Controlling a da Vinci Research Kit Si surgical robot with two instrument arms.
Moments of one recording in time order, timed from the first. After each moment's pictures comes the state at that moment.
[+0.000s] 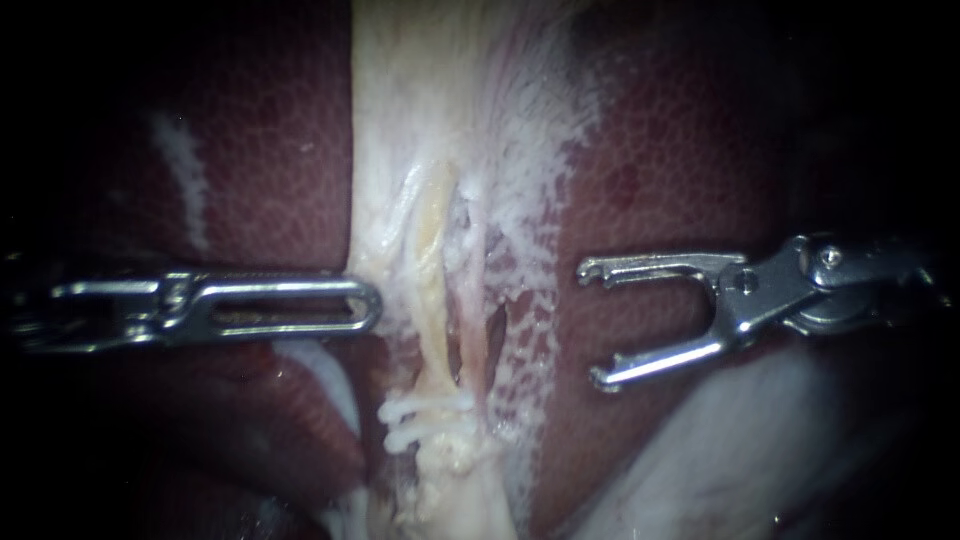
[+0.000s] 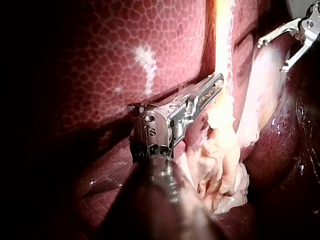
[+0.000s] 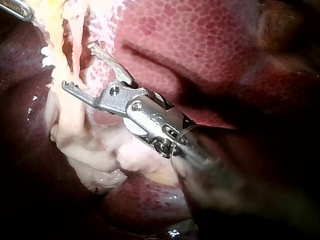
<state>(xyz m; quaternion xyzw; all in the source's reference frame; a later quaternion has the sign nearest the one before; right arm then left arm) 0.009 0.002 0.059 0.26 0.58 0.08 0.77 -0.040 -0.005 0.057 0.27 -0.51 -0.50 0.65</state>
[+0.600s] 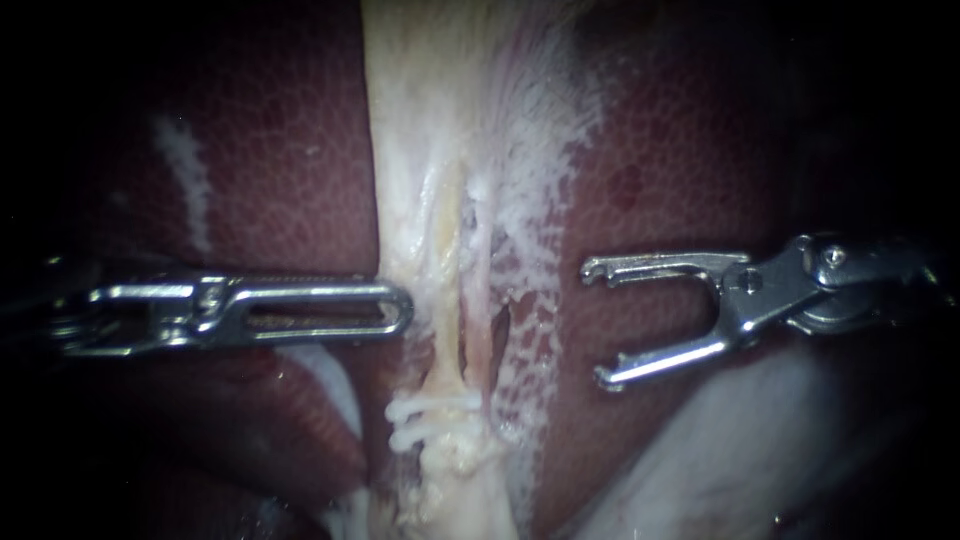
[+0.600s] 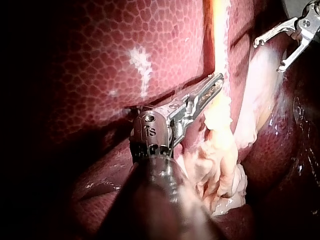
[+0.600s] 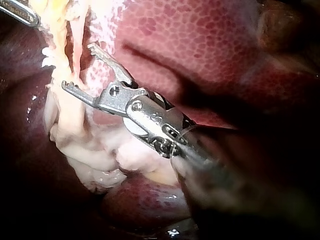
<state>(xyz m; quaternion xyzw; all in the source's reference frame) 0.009 0.003 0.059 0.26 0.58 0.08 0.77 -0.041 -0.005 0.058 0.27 -0.51 -0.49 0.65</state>
